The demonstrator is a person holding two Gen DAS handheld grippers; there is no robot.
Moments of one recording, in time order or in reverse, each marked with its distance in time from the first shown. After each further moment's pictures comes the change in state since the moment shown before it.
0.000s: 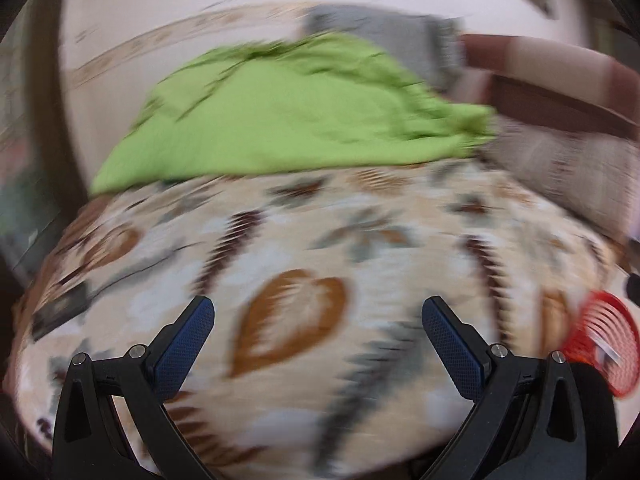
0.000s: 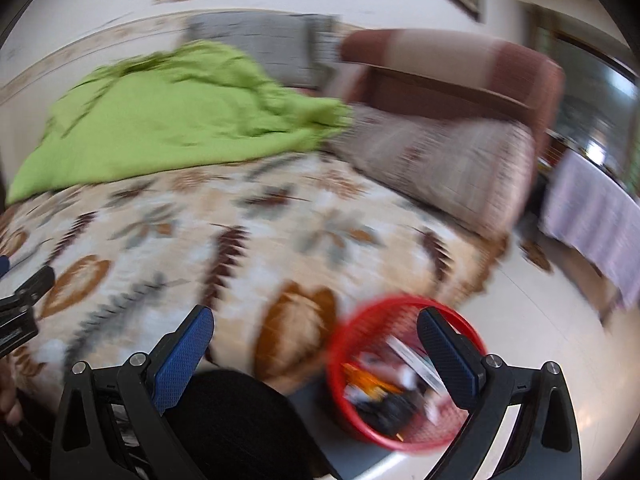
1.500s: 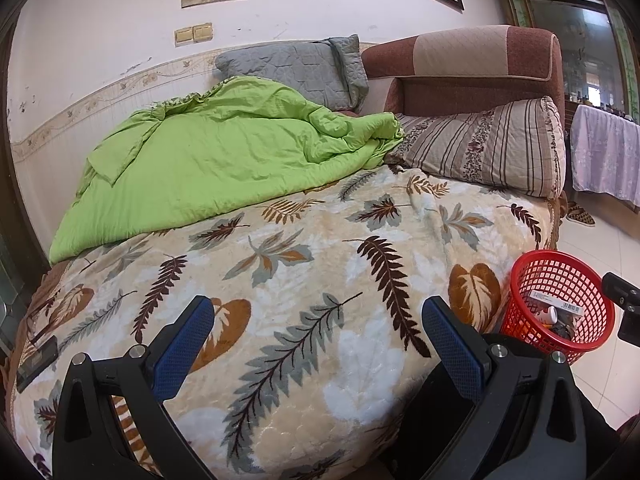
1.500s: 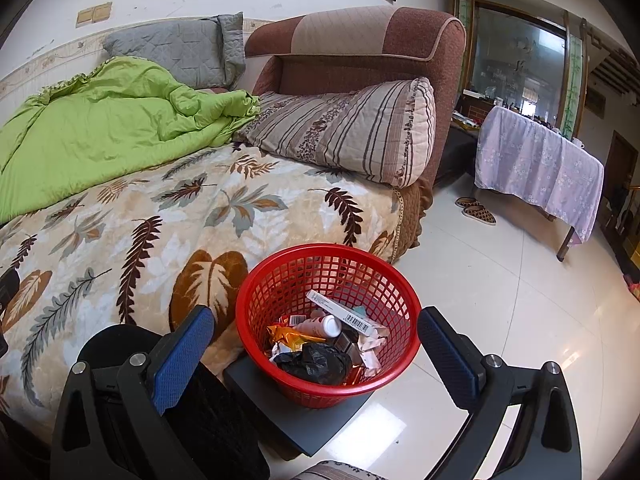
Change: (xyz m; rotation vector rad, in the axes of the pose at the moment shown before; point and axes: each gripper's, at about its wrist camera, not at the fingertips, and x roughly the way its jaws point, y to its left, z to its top) left arm -0.065 -0.088 -0.025 0.231 -0.168 -0.242; right arm -0.029 -0.066 -0.065 0.219 0.016 -0.255
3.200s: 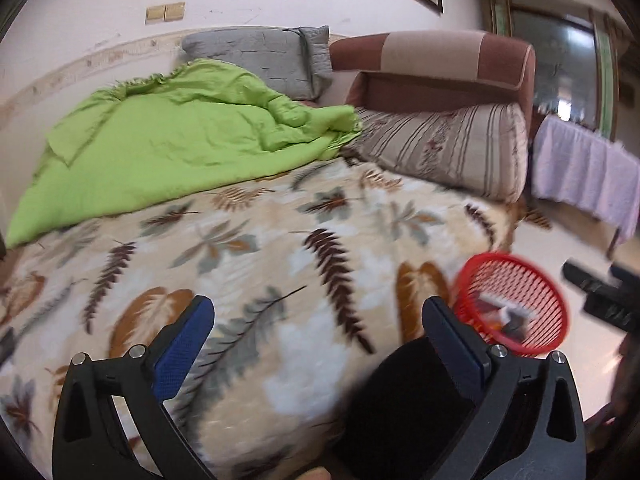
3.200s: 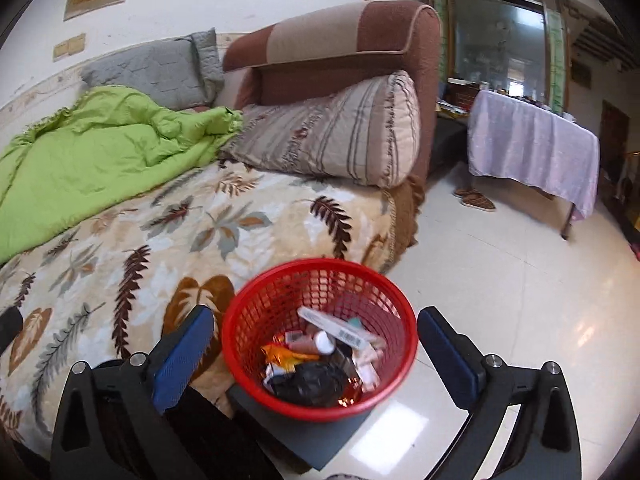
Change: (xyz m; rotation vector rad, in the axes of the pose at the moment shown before) left arm 0.007 -0.015 -0.001 -0.028 0.043 -0.161; right arm 0.010 -0.025 0.009 0.102 -0.014 0.010
